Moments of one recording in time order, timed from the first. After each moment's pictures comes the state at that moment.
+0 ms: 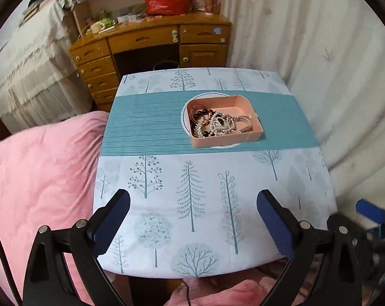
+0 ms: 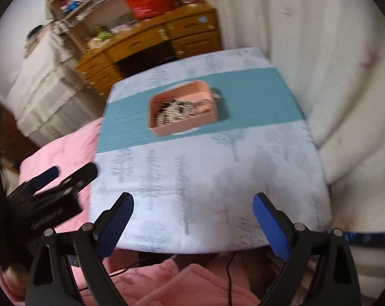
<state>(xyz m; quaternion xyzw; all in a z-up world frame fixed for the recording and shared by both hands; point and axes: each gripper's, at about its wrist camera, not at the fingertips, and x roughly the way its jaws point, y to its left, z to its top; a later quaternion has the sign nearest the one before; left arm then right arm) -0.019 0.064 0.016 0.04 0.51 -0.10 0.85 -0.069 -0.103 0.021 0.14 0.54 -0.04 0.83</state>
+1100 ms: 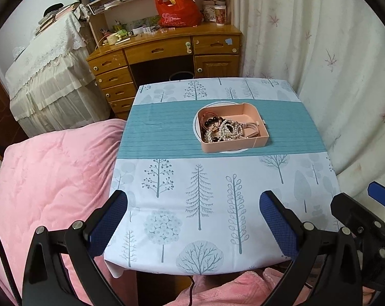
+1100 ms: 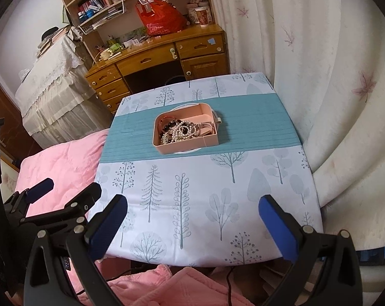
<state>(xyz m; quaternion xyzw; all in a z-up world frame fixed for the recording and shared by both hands) -0.045 0.053 0.037 0.06 0.48 -0.05 0.88 -0.079 -0.101 0.043 0.10 0.48 -0.01 0.87</state>
